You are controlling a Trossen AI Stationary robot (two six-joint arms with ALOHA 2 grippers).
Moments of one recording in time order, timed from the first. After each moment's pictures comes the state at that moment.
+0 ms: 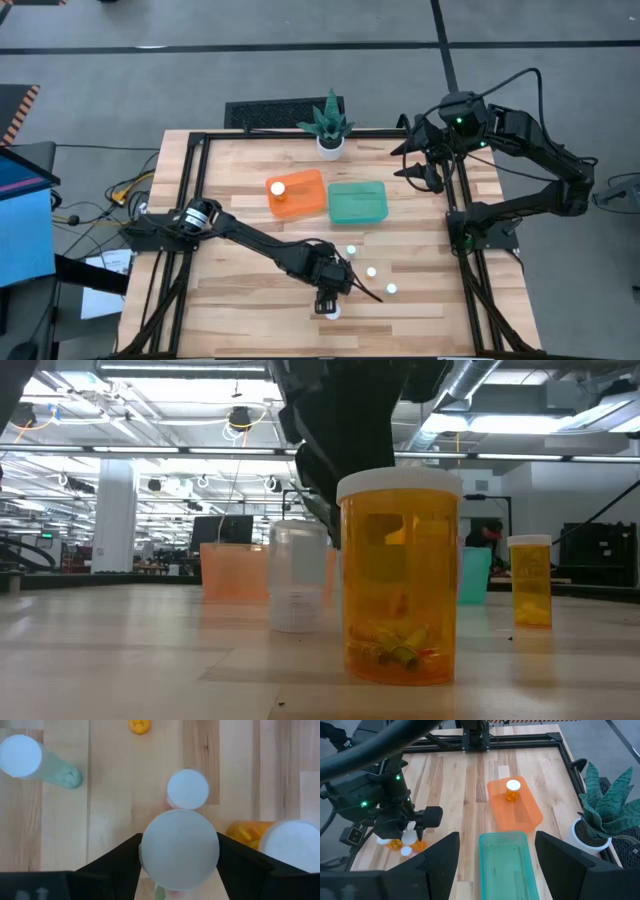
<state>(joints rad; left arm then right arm) -0.35 2.17 1.78 -0.77 -0.08 -0.36 -0.35 1.13 1.55 -1.04 -0.32 -0.16</state>
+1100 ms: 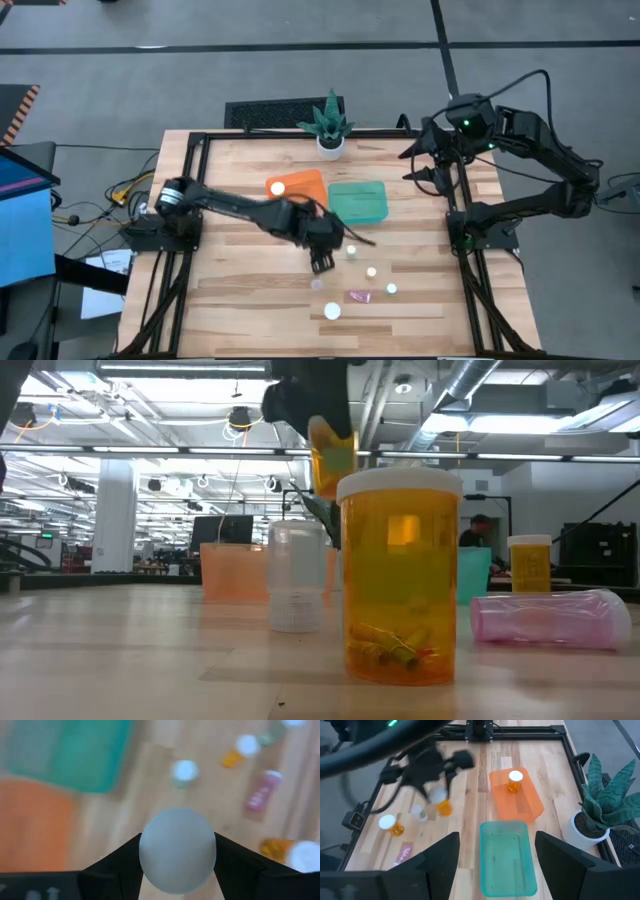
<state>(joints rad) -0.20 1.94 1.80 -1.03 -0.18 -0.50 -0.35 1.09 1.55 -1.12 -0.32 -0.22</state>
